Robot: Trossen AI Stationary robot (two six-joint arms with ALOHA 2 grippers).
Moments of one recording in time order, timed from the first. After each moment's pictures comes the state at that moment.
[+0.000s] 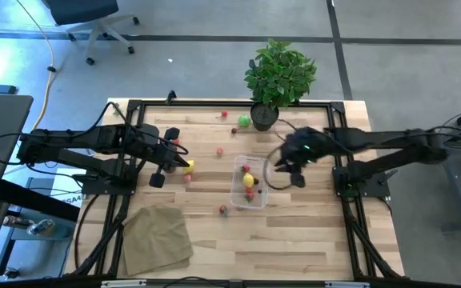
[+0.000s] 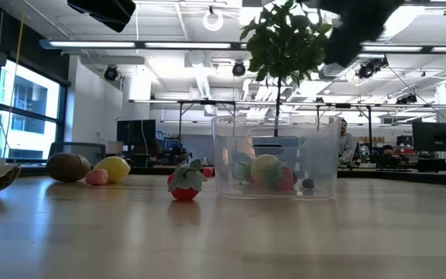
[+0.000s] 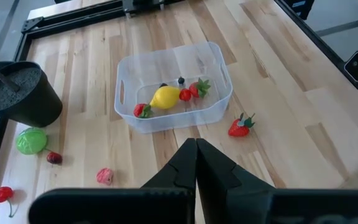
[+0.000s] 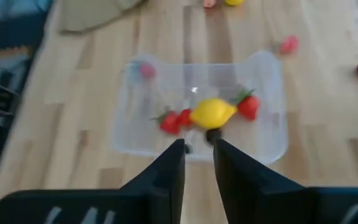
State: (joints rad) left arm 0.13 0.90 0.90 -0.63 0.11 0.26; right arm -0.05 1.07 0.90 -0.61 -0.17 0.07
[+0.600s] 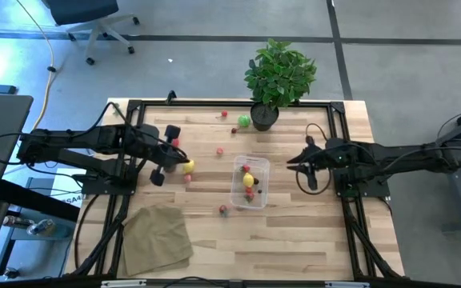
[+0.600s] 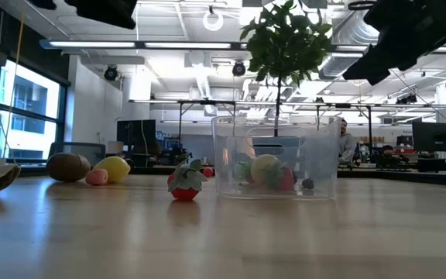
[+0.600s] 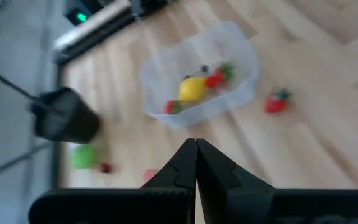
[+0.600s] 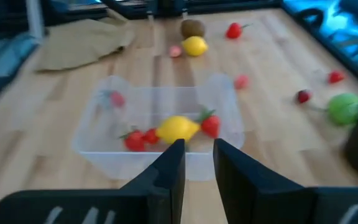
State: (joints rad) left arm 0.13 0.90 0.90 -0.62 0.00 0.54; right arm -0.03 0.61 0.43 -0.26 0.01 0.05
